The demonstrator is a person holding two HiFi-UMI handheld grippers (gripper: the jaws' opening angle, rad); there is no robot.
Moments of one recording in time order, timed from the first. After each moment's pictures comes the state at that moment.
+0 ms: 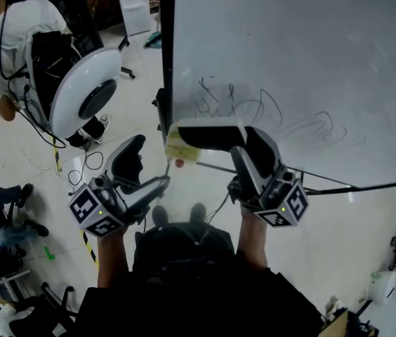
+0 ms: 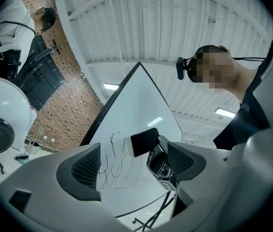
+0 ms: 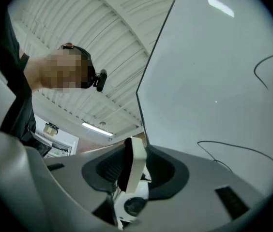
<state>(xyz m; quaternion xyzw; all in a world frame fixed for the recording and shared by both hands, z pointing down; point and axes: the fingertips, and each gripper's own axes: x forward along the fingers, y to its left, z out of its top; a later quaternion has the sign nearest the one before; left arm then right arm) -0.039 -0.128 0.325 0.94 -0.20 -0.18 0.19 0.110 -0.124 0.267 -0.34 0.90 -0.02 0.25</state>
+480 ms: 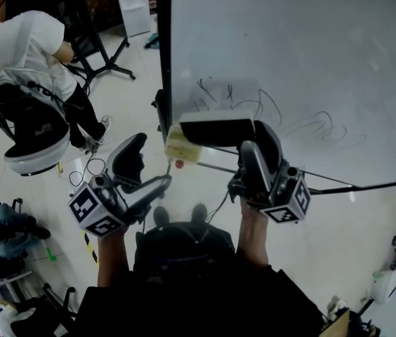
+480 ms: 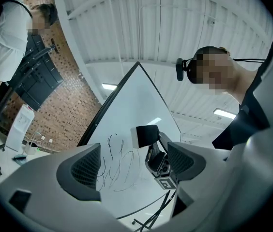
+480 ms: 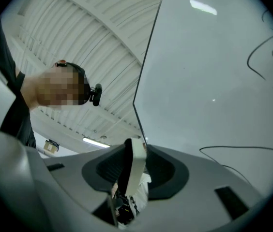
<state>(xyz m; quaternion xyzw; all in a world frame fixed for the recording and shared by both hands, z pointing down) -0.033 -0.131 0.314 0.95 -0.20 -0.18 0.18 0.126 -0.126 0.244 -0.31 0.89 -0.05 0.34</state>
